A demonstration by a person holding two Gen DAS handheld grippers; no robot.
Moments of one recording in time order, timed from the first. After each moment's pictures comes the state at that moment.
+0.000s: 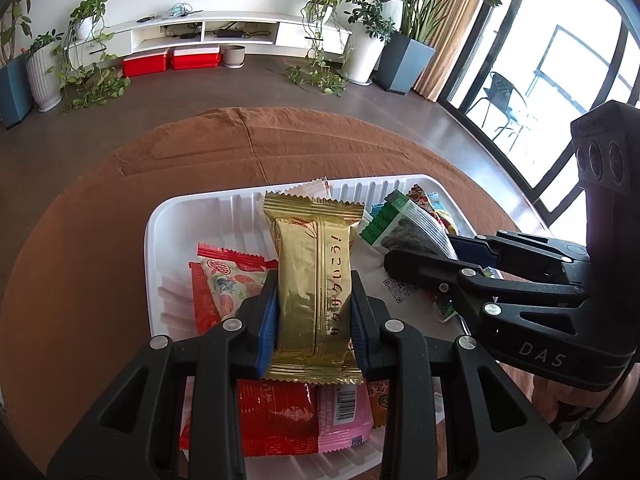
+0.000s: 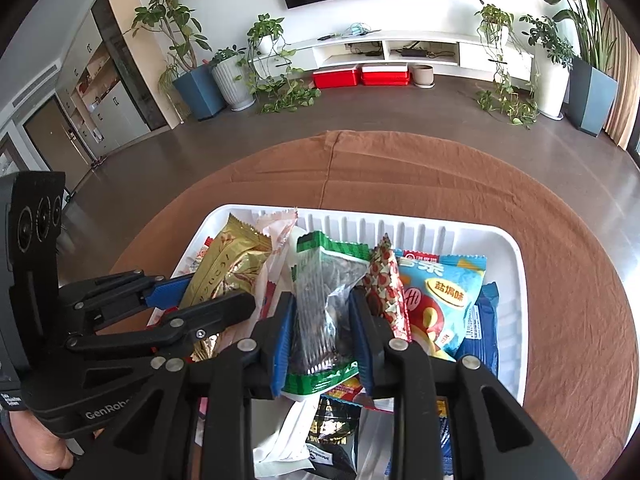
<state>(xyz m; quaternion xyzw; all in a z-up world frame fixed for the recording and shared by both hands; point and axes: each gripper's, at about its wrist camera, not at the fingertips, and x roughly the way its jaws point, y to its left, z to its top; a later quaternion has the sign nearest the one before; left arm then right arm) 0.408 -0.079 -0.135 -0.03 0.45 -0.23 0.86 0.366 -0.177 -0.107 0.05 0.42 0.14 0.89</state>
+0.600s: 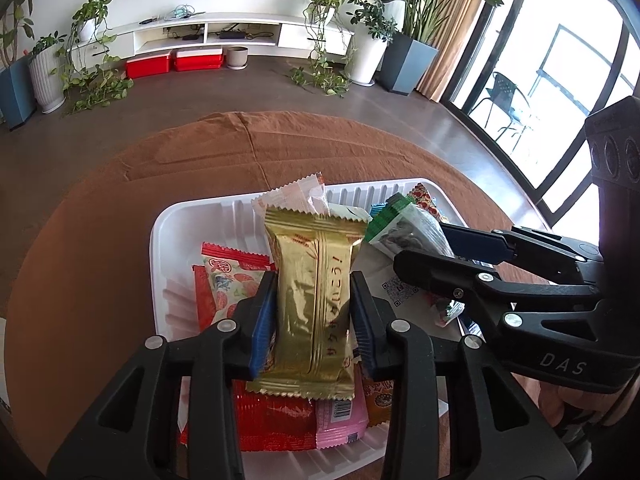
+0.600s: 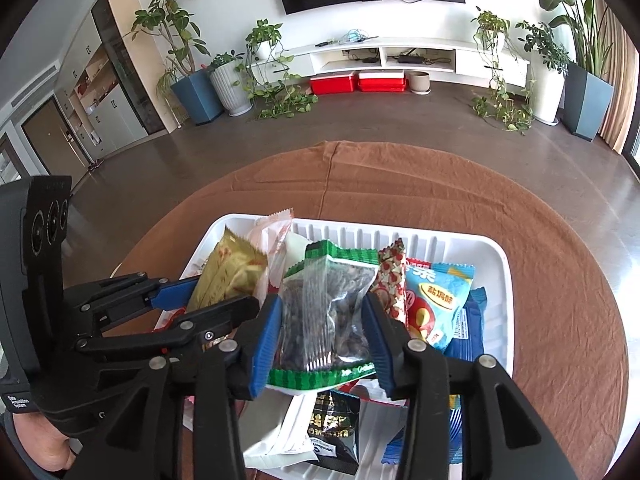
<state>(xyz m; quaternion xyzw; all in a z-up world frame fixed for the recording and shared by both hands) 0.408 -0.081 -0.127 -0.03 0.45 -0.22 0.87 0.360 -0.178 -0.093 0.04 0.41 0.14 0.90</state>
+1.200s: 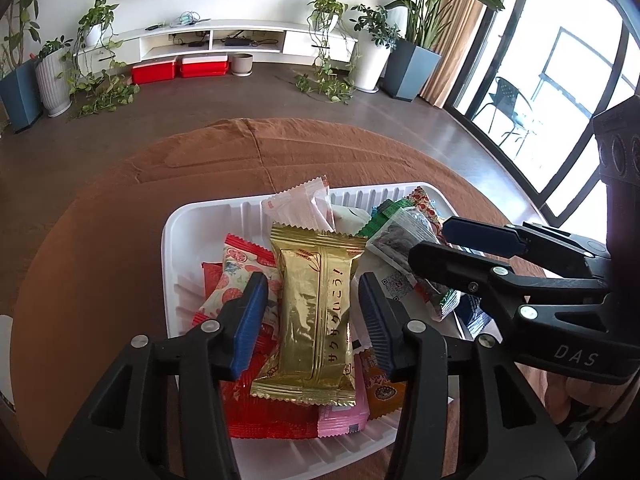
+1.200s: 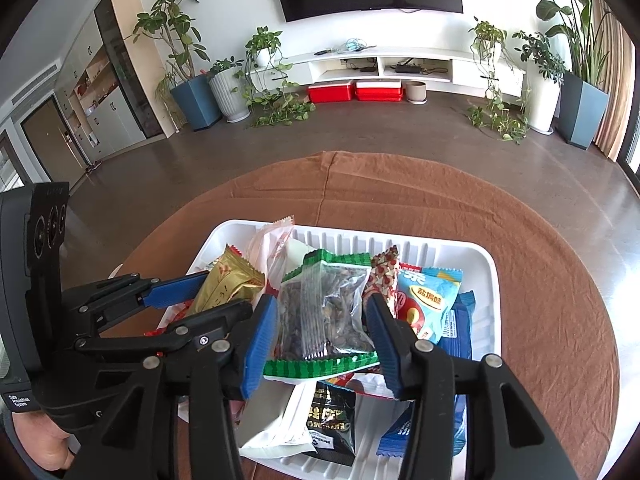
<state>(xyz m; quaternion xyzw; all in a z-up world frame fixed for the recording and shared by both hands) 0.398 -0.075 -0.124 -0.02 0.43 -0.21 0.88 0.350 -0.181 -0.085 0.04 0.40 0.13 0.91</state>
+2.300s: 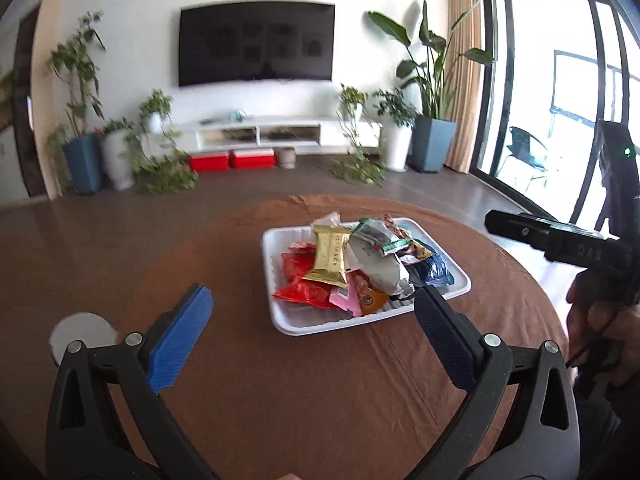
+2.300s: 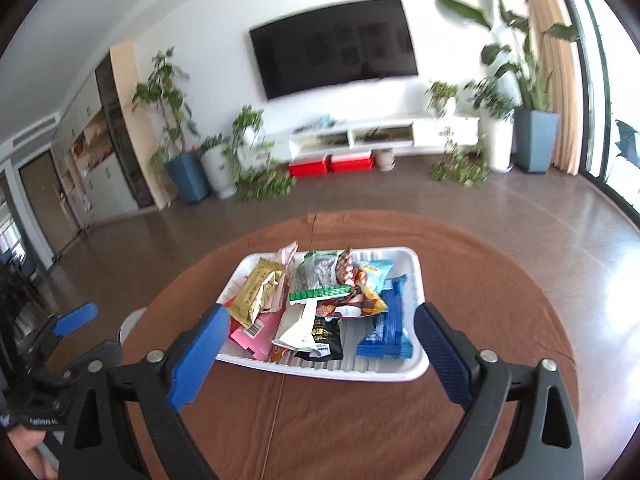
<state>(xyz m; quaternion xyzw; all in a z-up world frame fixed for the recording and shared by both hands) 0.150 -0.021 -0.036 0.01 0.25 -0.13 0.96 0.181 -0.211 -0.032 0.08 0.25 0.07 0.96</state>
